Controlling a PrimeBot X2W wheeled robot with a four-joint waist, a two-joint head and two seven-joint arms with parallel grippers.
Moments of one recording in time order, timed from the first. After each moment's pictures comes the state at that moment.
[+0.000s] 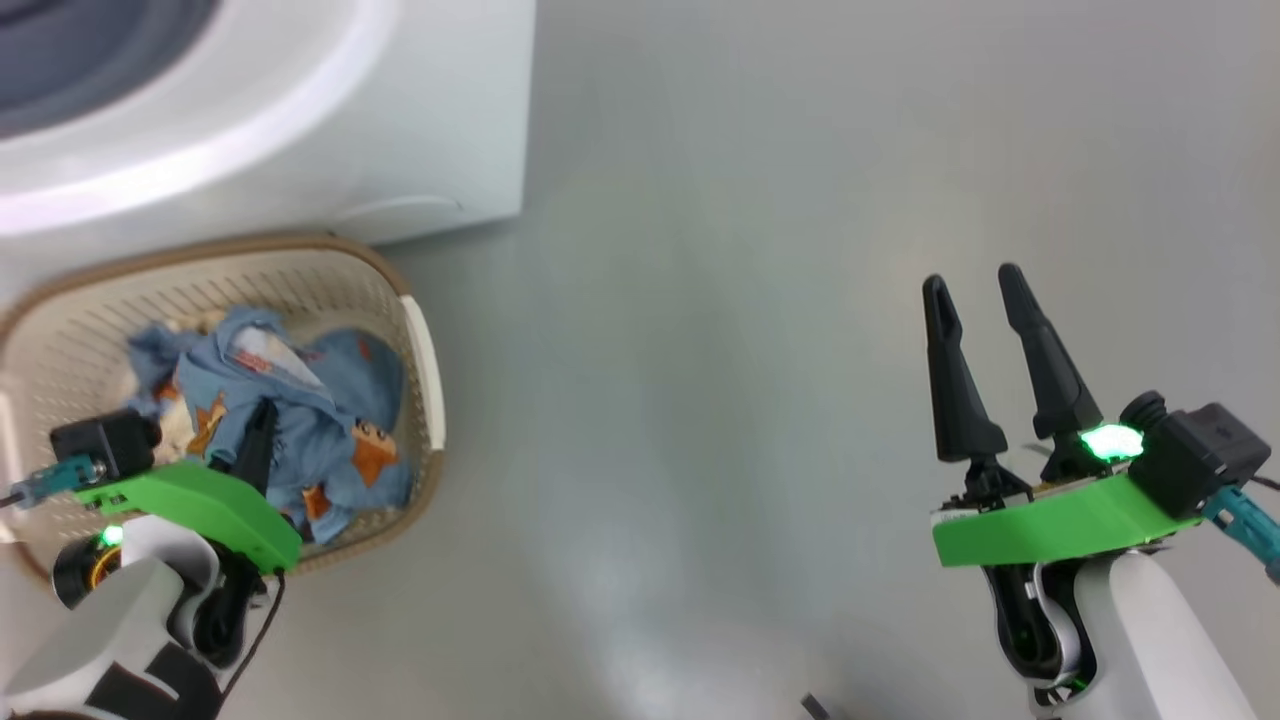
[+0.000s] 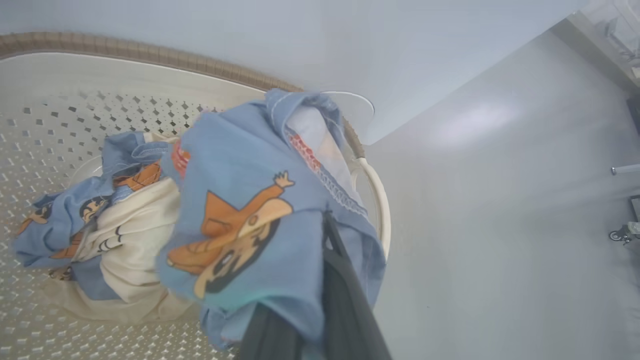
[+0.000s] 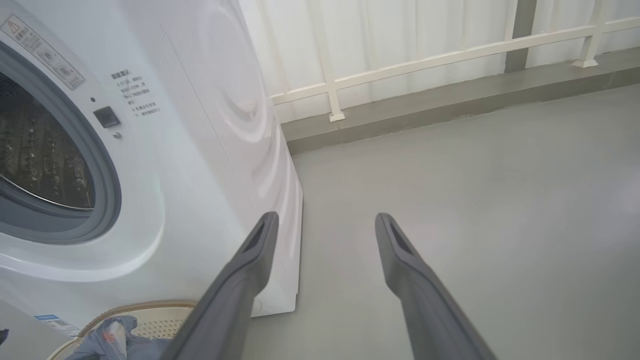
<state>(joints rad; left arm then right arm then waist) -0.77 0.43 -0.92 0.99 -1.32 -0.13 -0.25 -0.26 -0.04 0.12 0.06 0.40 0.13 -0.25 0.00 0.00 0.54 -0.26</state>
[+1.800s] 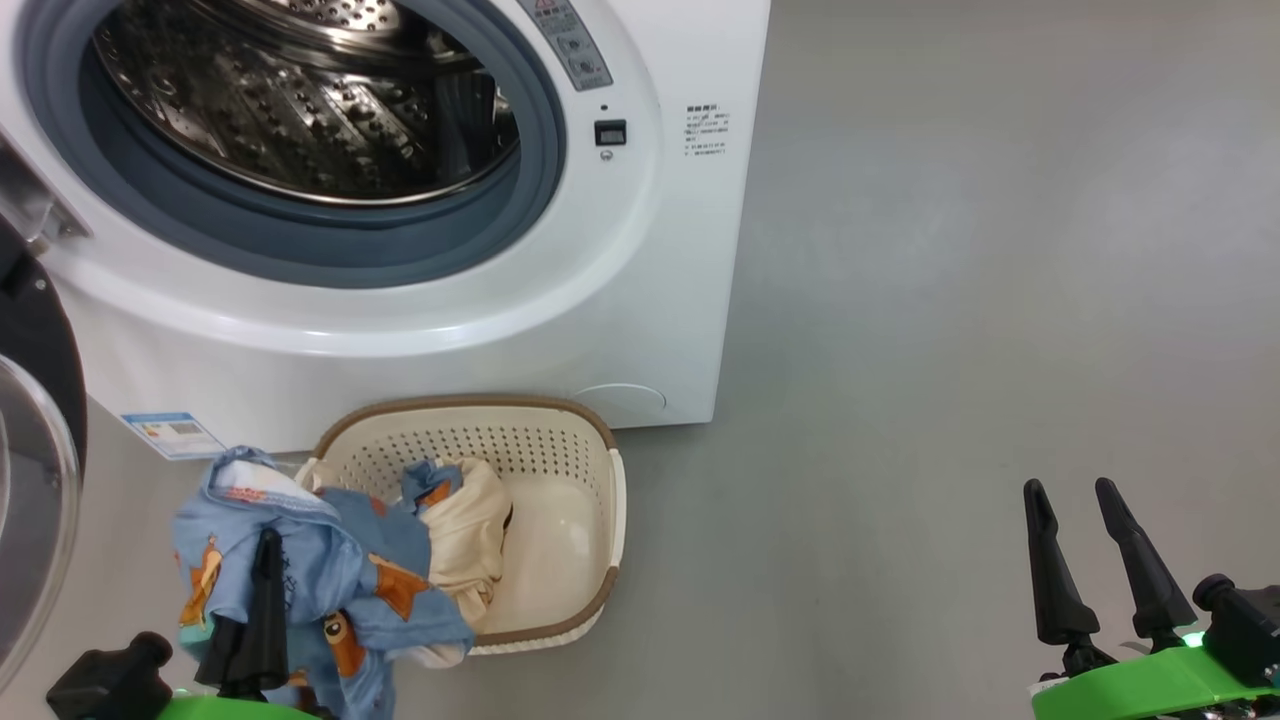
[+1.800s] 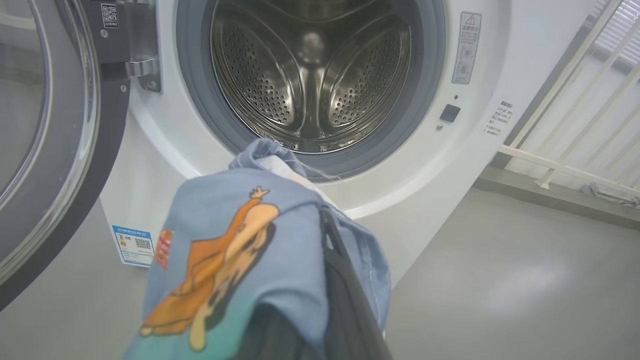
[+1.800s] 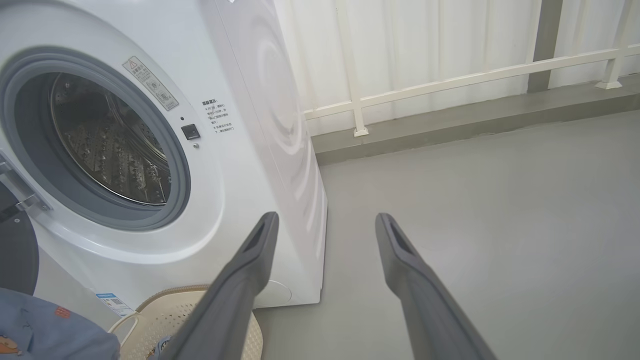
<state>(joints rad) -0.07 0.17 -0.06 0.28 -0.52 -0.13 -0.25 0.06 -0.11 0.00 0.09 0.39 0.13 -0.25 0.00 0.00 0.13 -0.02</state>
